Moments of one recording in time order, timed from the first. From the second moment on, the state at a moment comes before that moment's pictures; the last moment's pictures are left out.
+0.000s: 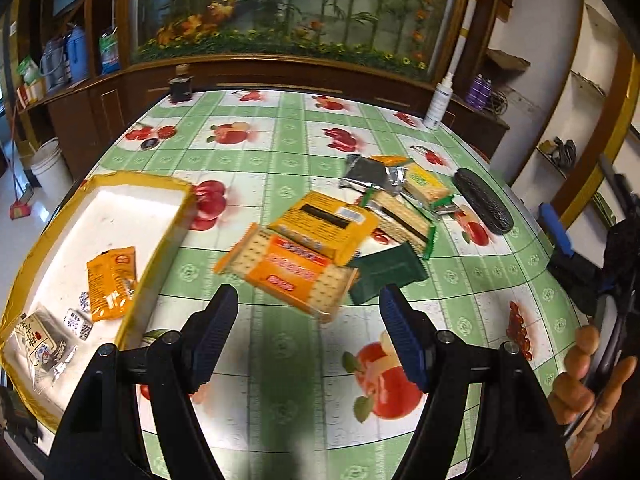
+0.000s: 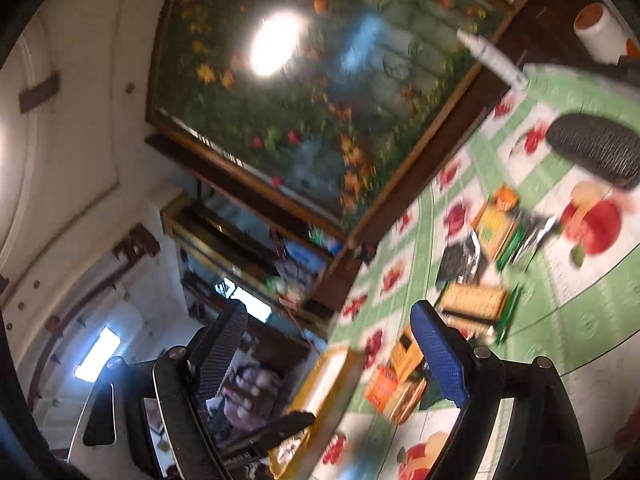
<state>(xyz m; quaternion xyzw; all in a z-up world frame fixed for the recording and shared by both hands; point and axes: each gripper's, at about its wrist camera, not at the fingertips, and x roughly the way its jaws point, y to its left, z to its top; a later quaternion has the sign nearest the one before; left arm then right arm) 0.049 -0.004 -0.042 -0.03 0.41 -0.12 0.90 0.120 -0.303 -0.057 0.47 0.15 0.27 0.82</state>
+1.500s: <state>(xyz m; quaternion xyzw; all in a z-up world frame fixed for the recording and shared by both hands) -0.033 -0.146 0.007 -0.12 0.33 -0.28 0.90 -0.023 -0.355 -0.007 0.46 -0.01 -0.01 0.89</state>
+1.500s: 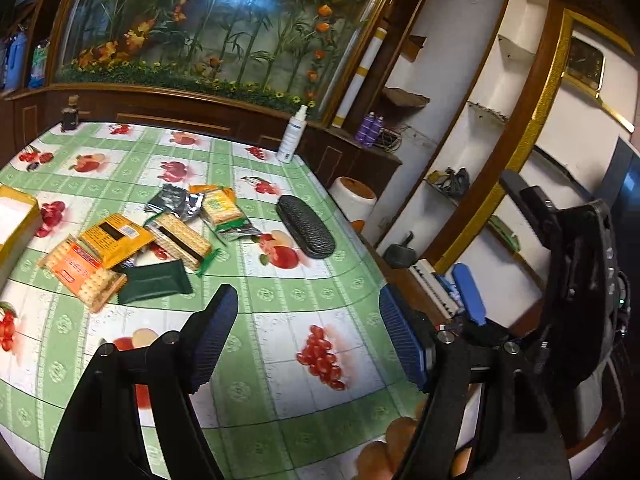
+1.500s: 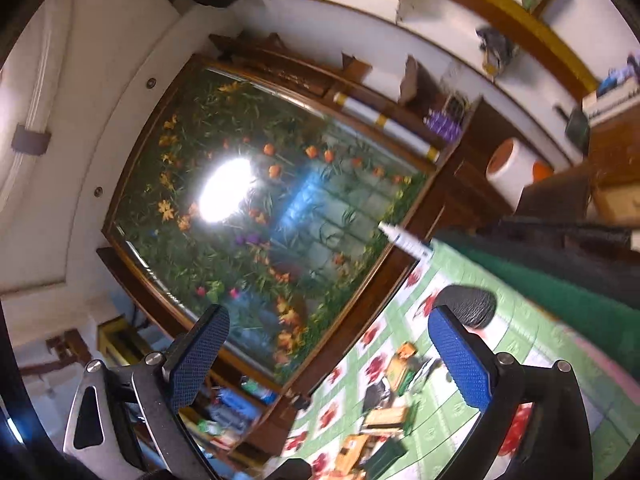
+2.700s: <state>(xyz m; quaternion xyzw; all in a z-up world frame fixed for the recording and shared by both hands) 0.069 0.034 -0.098 0.01 0.44 -0.06 0.90 0.156 -0.240 -0.087 0.17 0.39 0.15 0.90</state>
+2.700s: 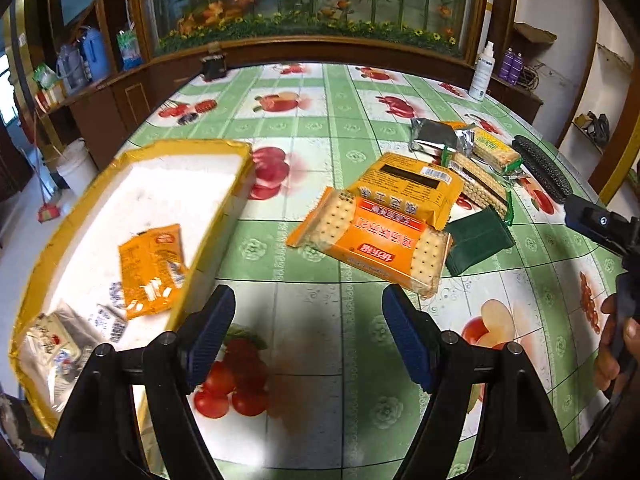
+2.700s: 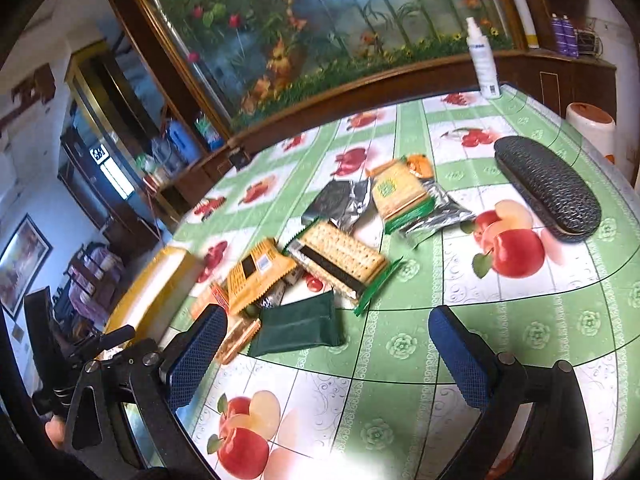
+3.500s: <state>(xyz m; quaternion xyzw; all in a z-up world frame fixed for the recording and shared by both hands) 0.144 -0.013 -0.127 -0.10 0.50 0.03 0.86 0.178 -0.261 -0.066 0.18 0.36 0.12 0.91</state>
